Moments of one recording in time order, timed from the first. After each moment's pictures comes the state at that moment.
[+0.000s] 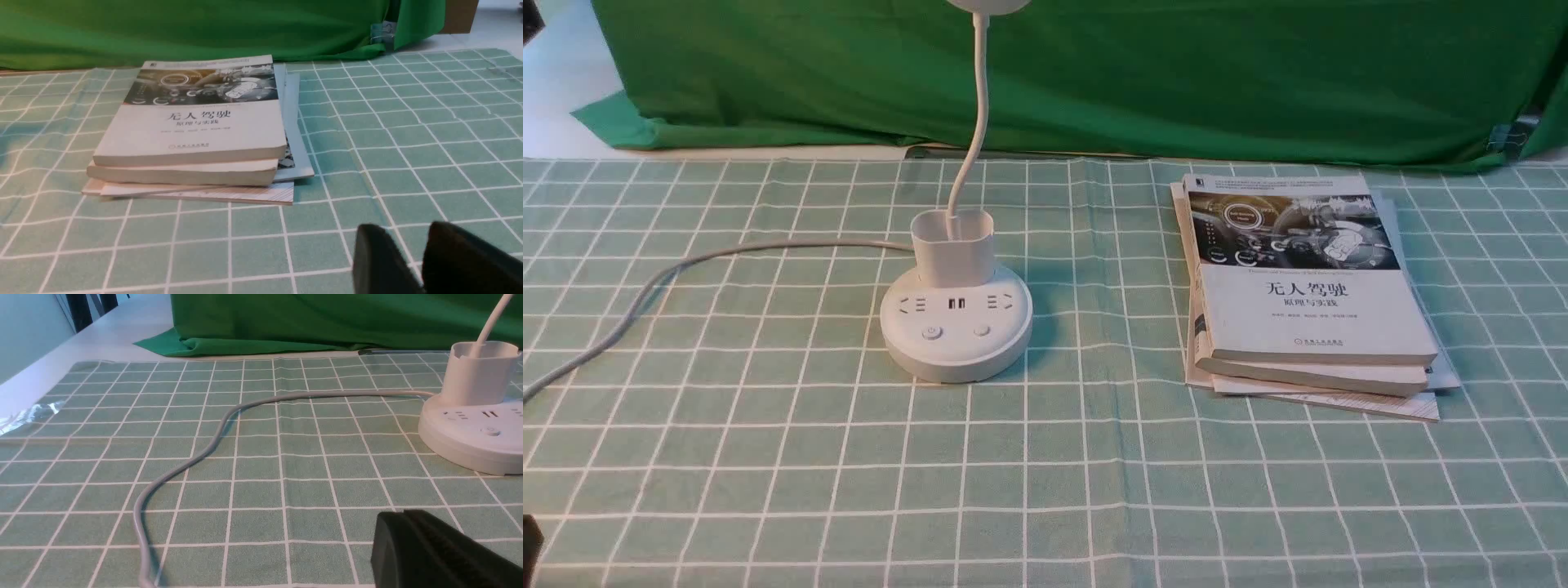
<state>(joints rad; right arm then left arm) 0.01 0.00 0.01 -0.05 0.25 0.11 0.01 0.00 0.01 -0.08 0.24 0.11</state>
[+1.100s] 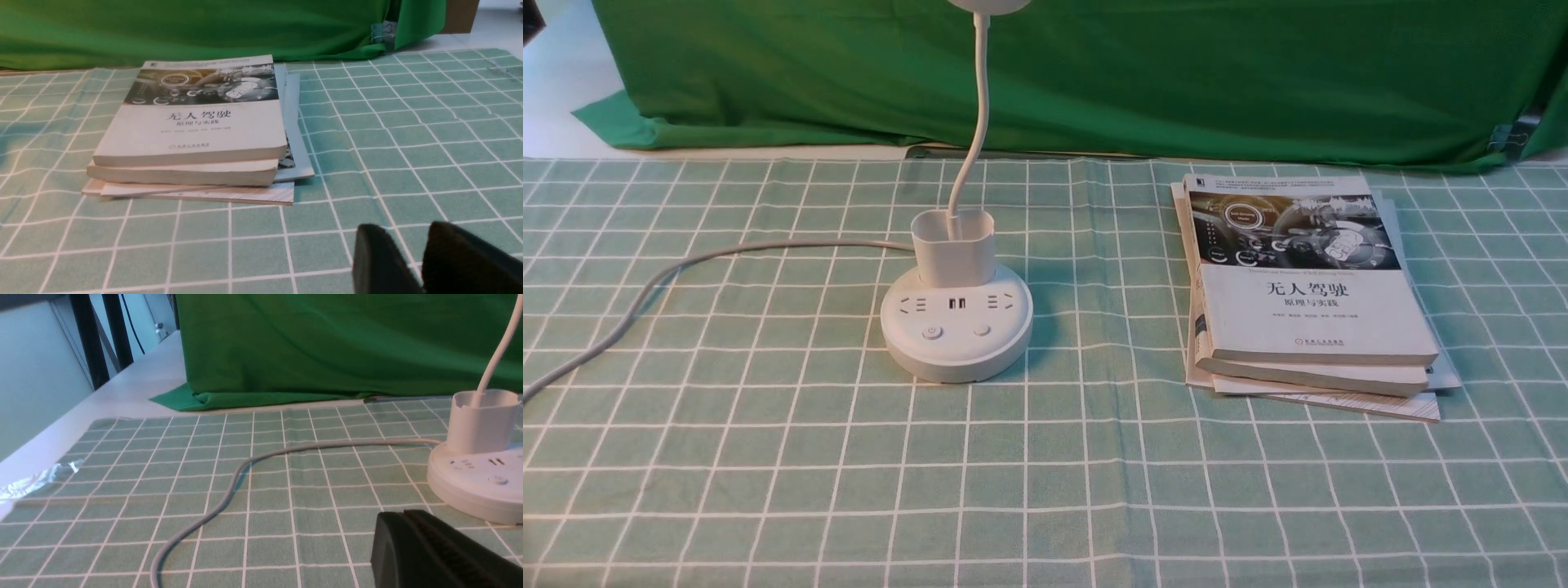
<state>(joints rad) 0.01 0.00 0.01 -0.05 0.25 0.11 0.01 0.00 0.01 -0.05 0.11 0.11</state>
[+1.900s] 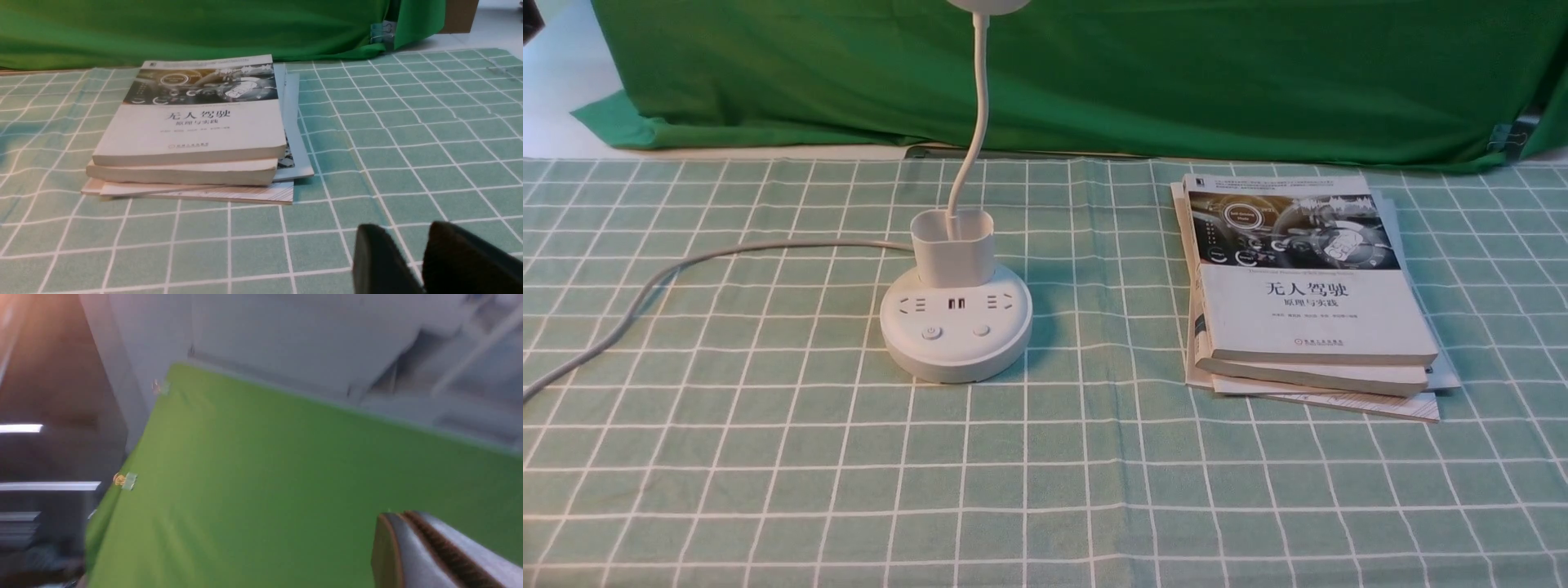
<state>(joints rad) 0.01 0.00 0.01 -0.05 0.25 0.11 0.01 0.10 -0.37 0.07 -0.34 -0.36</state>
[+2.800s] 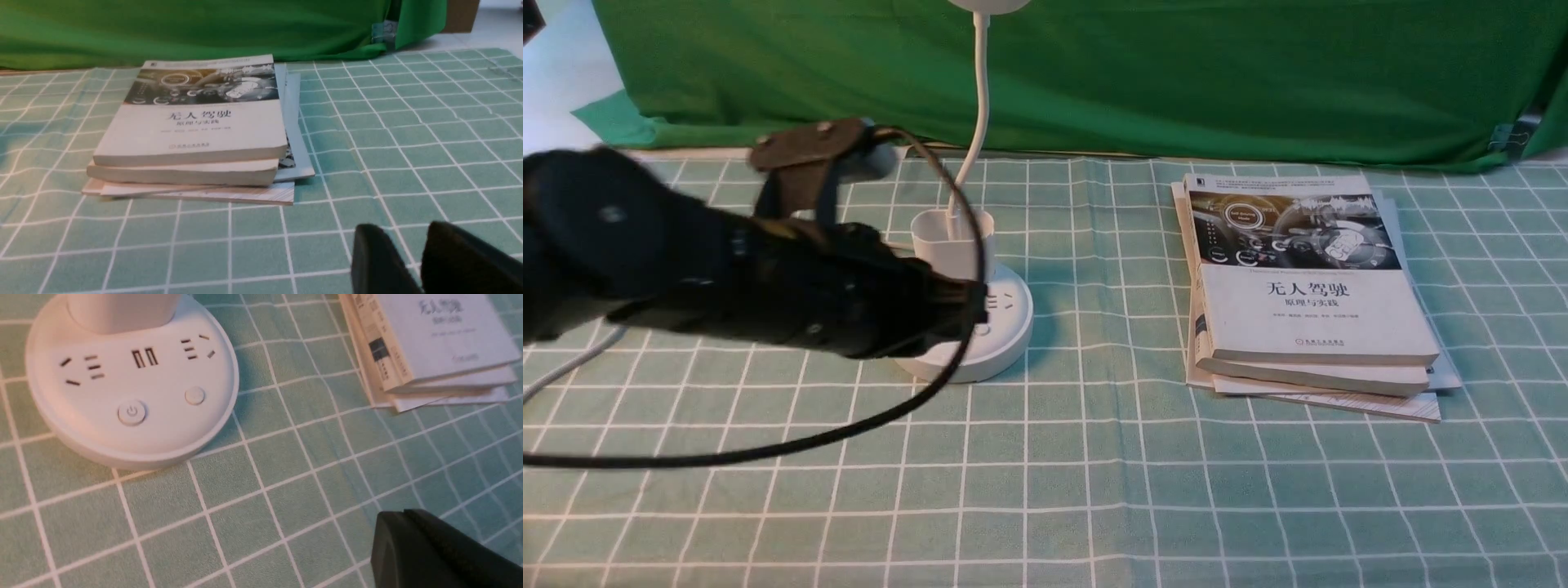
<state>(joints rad) 0.01 0.00 0.01 -0.05 0.25 0.11 -0.47 1.46 -1.01 -0.53 0.50 0.21</state>
